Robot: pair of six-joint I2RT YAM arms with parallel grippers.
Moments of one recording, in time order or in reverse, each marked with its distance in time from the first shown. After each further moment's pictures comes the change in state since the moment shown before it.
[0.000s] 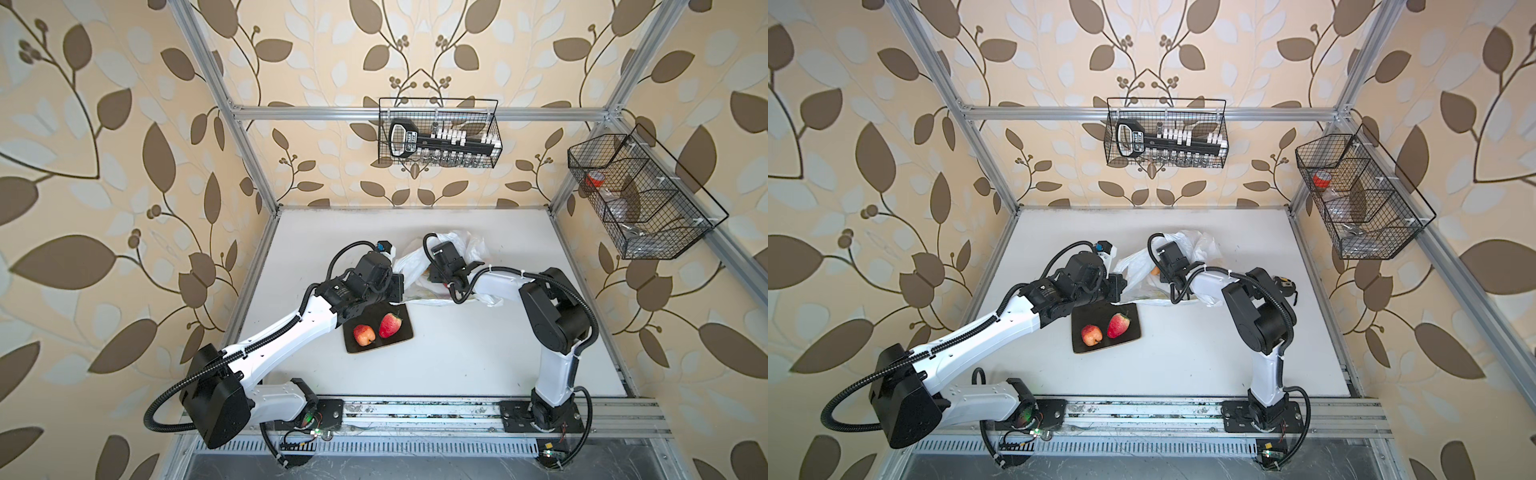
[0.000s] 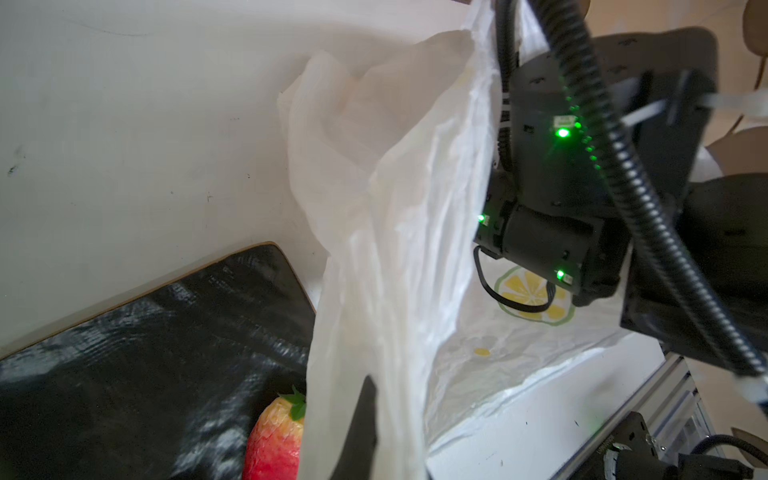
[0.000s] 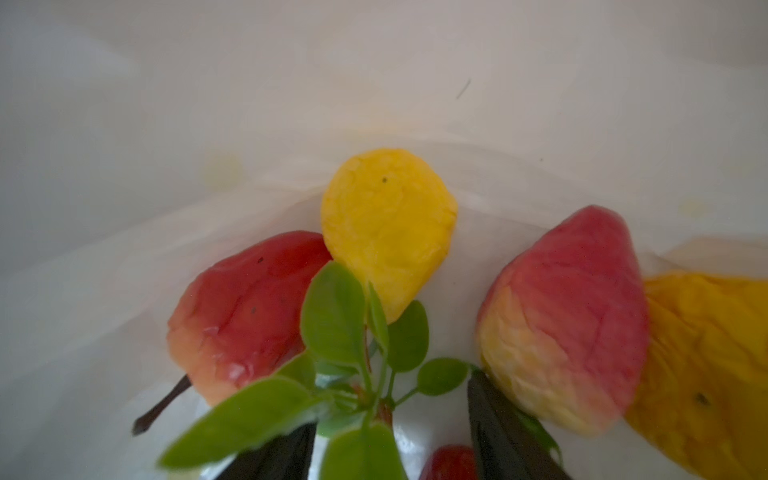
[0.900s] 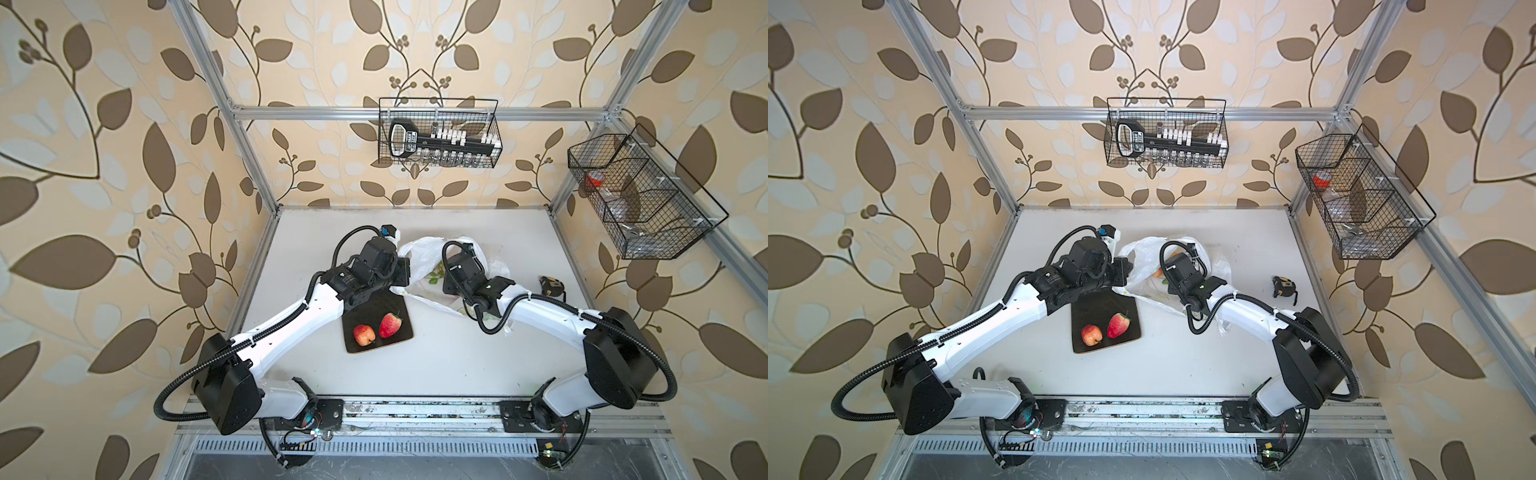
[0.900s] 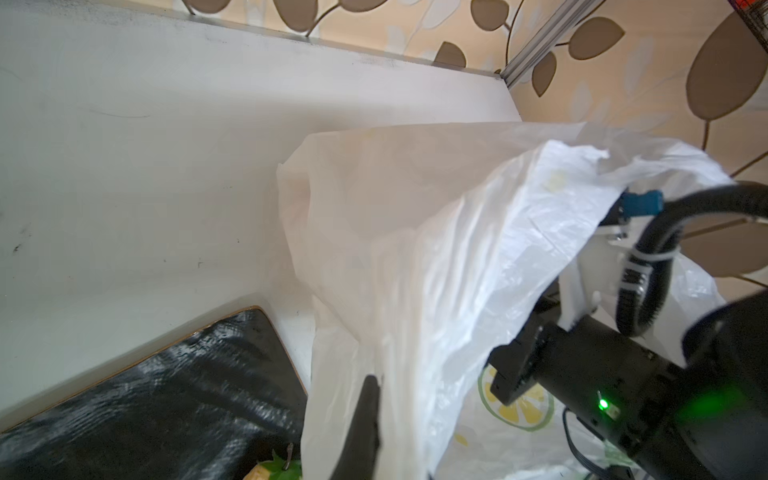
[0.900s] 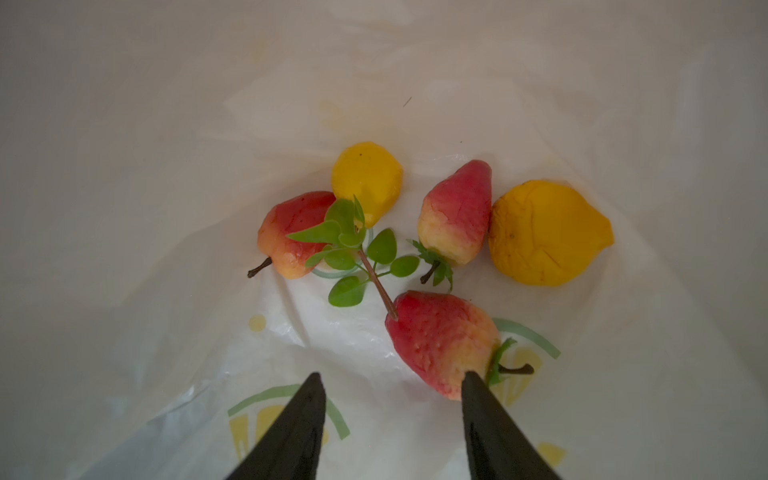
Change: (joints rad) left arm 0.008 0.076 0.121 0.037 -0.024 0.008; right arm 0.077 -0.416 -0.233 -0.141 0.073 0.141
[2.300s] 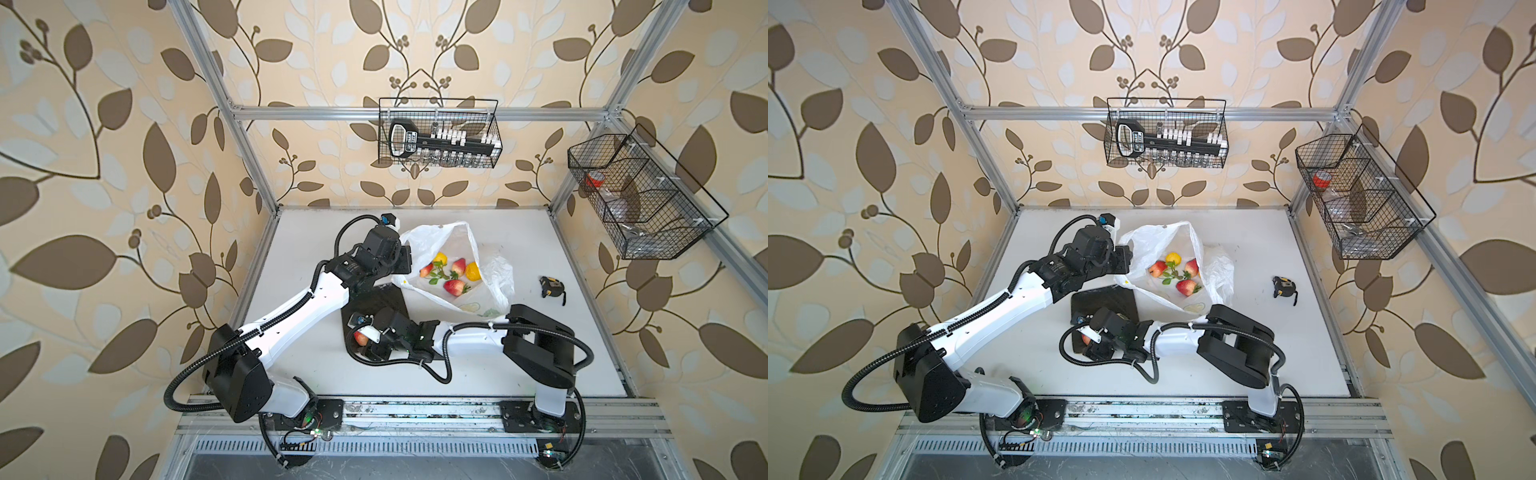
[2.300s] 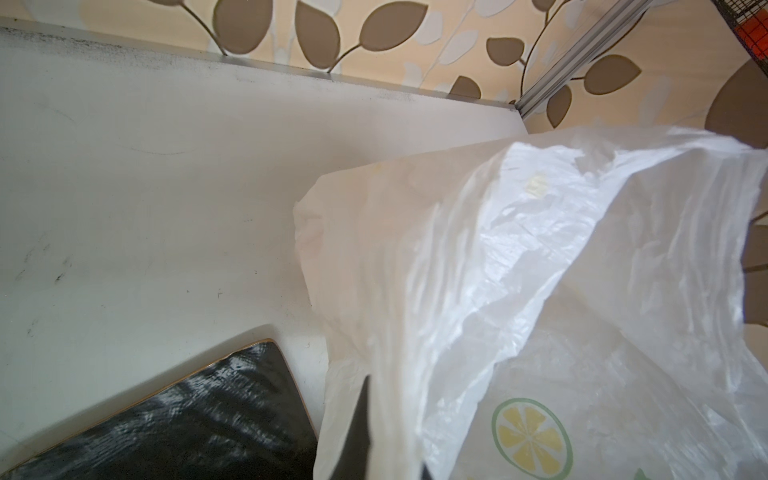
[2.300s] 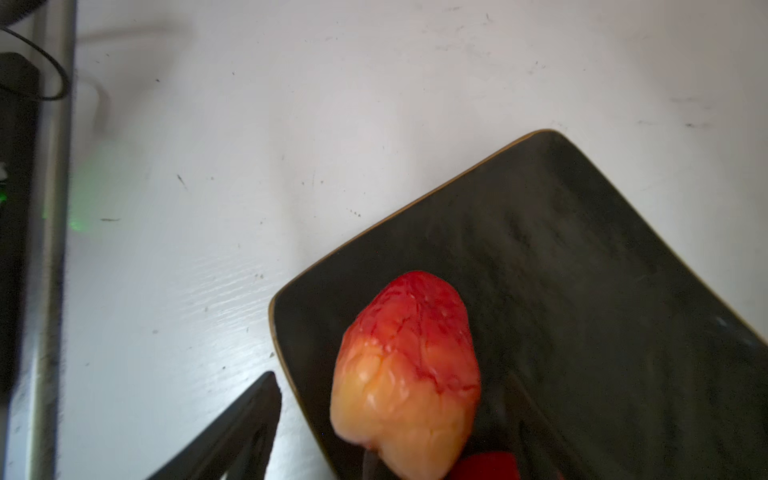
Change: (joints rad) left arm 0.029 0.084 0.138 -0.037 -0.049 0.003; right arm 0.531 0.301 0.072 0.404 -0.333 -0.732
